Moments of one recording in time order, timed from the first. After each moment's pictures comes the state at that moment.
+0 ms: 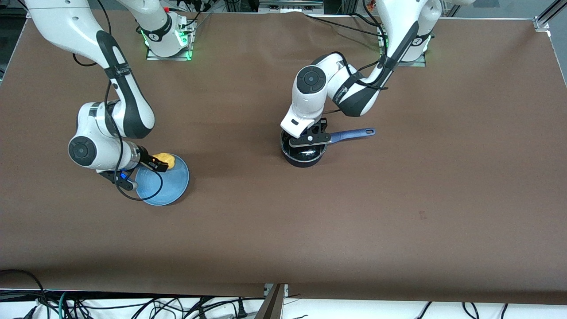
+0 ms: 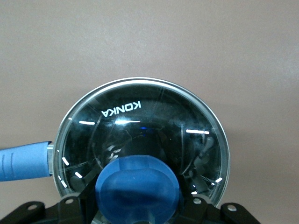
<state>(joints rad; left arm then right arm) -0.49 0.51 -0.28 -1.76 0.12 2.23 -0.97 0.14 0.49 -0.04 -1.90 0.08 2.15 0.56</state>
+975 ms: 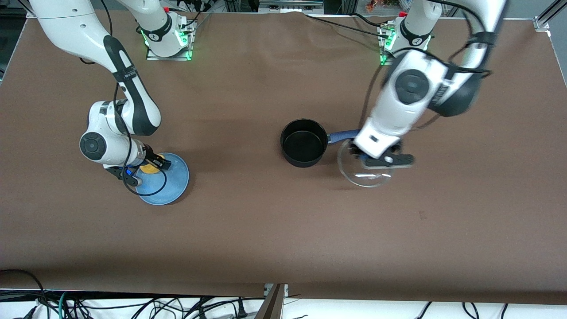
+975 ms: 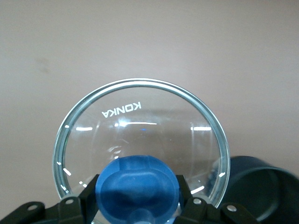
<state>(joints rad) -0.10 0.28 -0.26 -1.79 0.11 2.08 -0.42 0.14 0.49 -0.04 -1.99 0.08 2.26 0.57</state>
